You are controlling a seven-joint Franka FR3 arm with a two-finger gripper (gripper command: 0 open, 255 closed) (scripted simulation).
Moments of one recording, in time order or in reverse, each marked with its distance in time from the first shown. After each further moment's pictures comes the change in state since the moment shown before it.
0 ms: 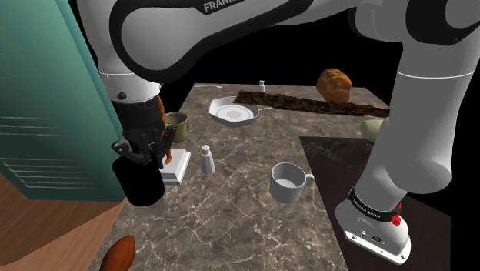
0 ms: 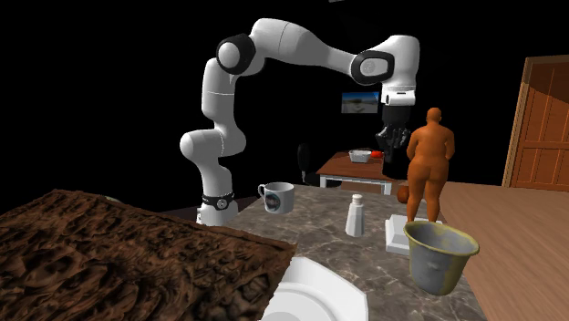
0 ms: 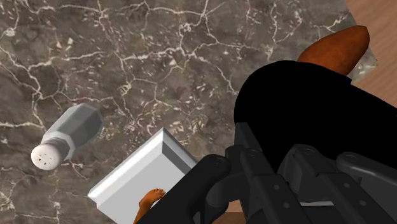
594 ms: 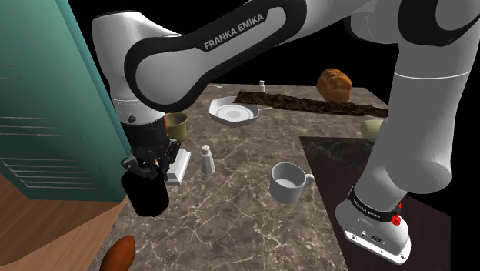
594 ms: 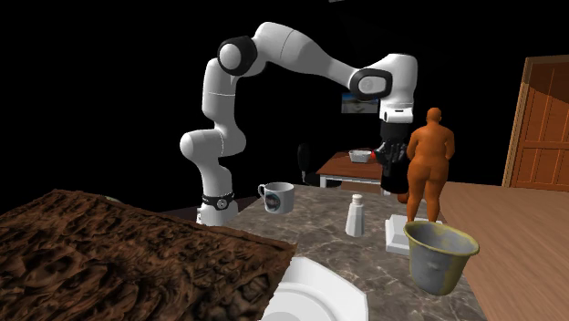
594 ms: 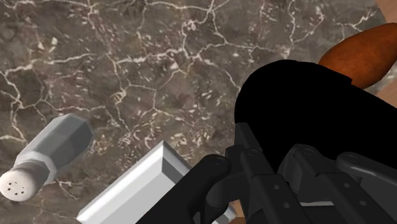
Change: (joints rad) arm 0.001 0.025 -0.006 -0.087 -0.012 0.109 -0.002
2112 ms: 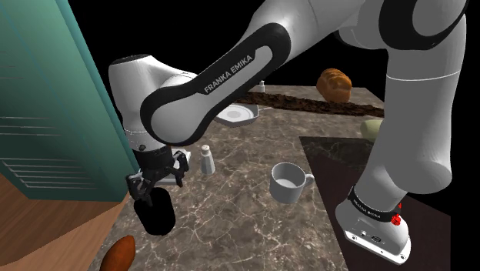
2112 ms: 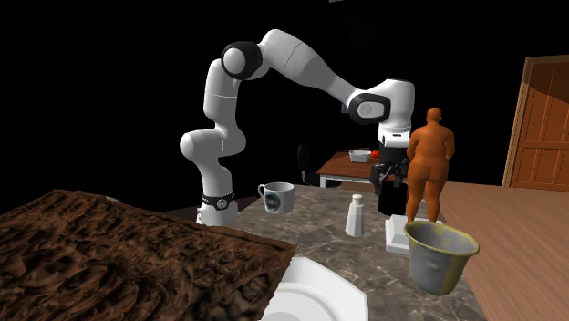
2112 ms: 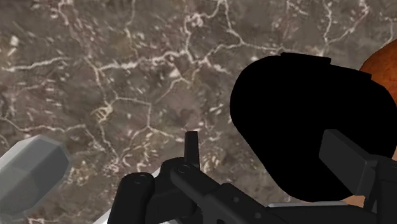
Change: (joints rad) arm 0.013 0.070 -0.014 -0.086 -0.037 0.149 0.013
